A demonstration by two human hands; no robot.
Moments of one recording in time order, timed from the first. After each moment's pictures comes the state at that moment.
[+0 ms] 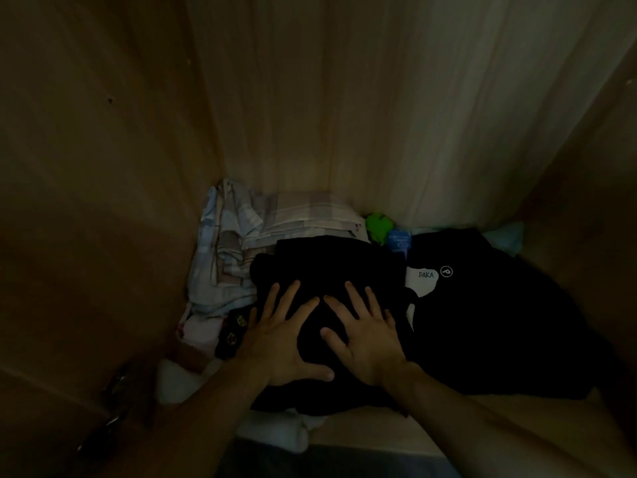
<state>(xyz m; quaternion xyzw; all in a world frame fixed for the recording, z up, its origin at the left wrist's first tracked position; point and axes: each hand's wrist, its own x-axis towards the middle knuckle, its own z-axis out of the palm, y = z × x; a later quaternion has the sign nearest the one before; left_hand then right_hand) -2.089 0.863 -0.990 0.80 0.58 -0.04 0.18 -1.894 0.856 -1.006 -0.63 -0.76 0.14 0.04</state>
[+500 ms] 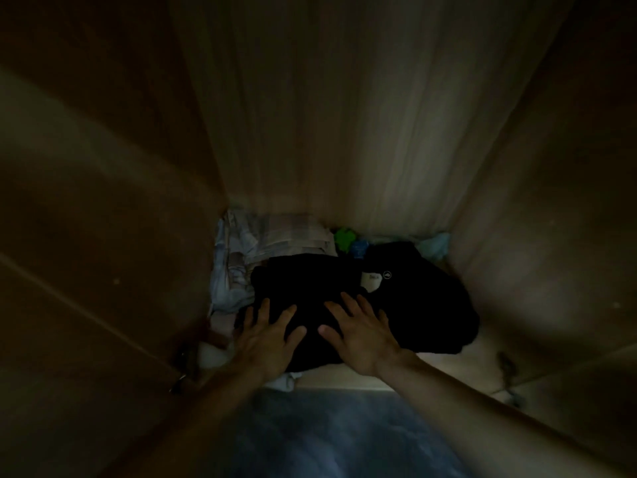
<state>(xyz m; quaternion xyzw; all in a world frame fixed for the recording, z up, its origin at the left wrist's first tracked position) -2.065 0.755 -0.772 0.70 0.67 -0.07 0.24 -1.866 0.746 -0.753 -0.64 -0.73 0.24 -0.05</state>
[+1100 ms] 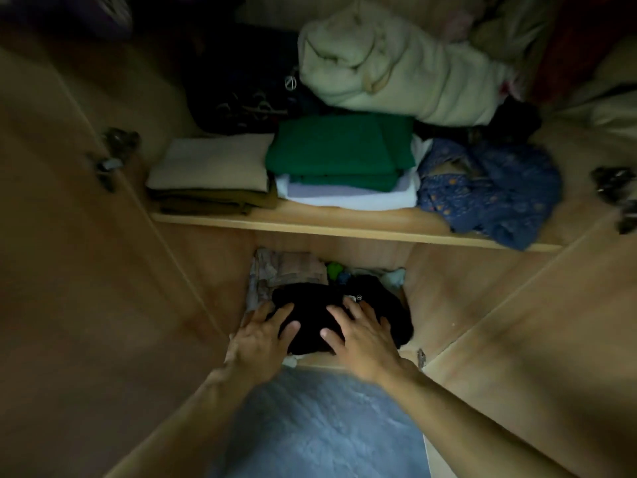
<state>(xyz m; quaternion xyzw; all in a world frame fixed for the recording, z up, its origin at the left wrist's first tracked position) -2.081 0.574 -0.348 0.70 0.67 0.06 0.22 -1.869 0.564 -0.321 -0.64 -0.74 0.21 0.00</state>
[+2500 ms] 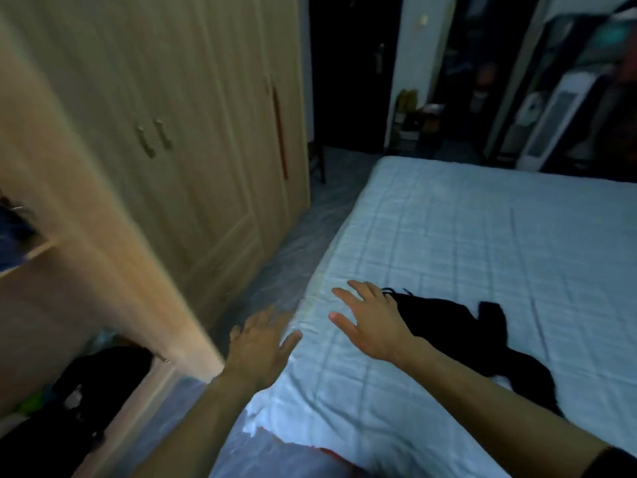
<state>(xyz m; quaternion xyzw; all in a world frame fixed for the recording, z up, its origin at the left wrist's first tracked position) -1.735 0.001 -0.190 0.99 0.10 -0.08 0.11 -1.640 -0.214 -0.185 -0.95 -0.27 0.05 0.15</state>
